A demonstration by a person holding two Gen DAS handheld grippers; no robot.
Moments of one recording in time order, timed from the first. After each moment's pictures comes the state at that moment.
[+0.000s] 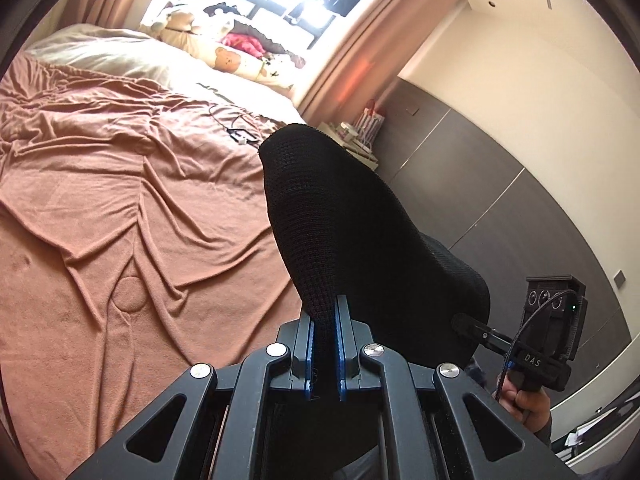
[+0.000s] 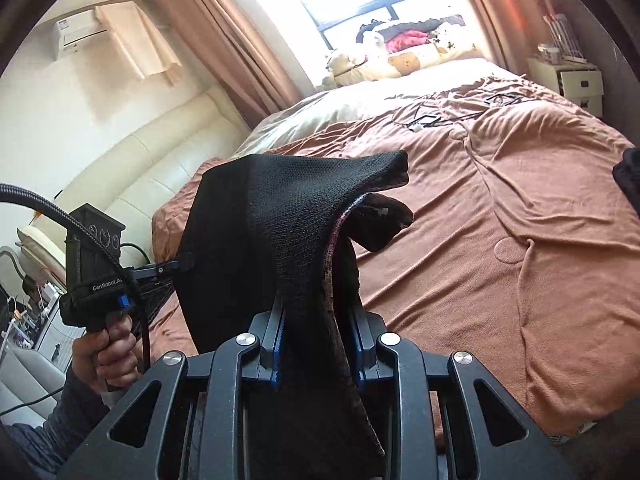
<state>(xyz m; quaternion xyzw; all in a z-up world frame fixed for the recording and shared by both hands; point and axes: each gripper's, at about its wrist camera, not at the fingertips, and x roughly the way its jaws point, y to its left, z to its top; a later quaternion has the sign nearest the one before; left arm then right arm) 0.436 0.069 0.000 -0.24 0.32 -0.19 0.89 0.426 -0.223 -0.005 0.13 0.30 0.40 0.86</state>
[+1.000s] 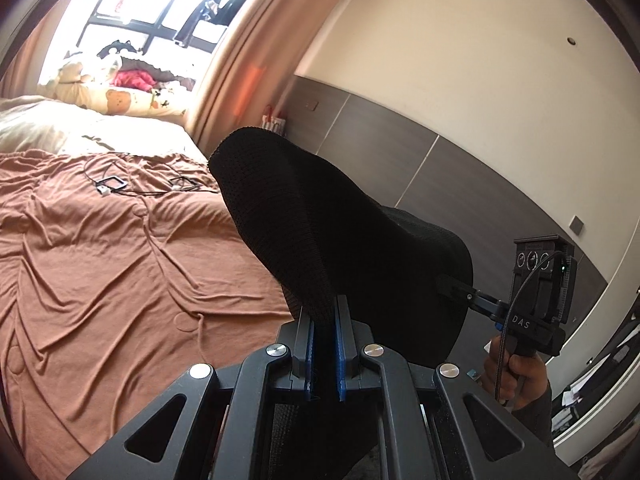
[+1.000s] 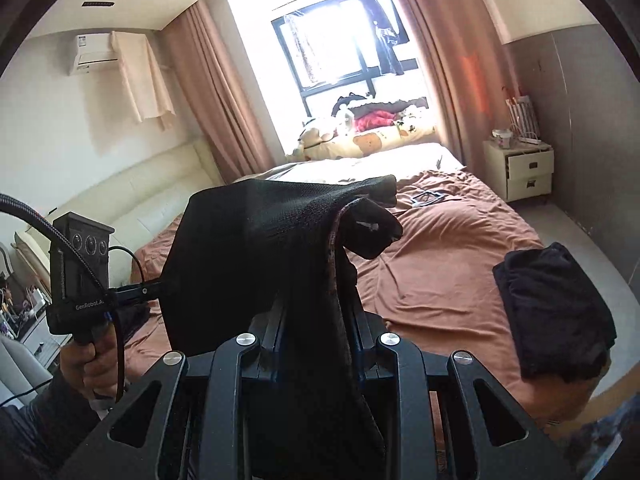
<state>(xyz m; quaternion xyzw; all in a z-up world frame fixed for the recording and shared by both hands) 0.437 -0.163 0.111 -0.17 0.27 -0.31 0.89 0.330 -0.440 0.090 0.10 0.21 0.34 0.91</state>
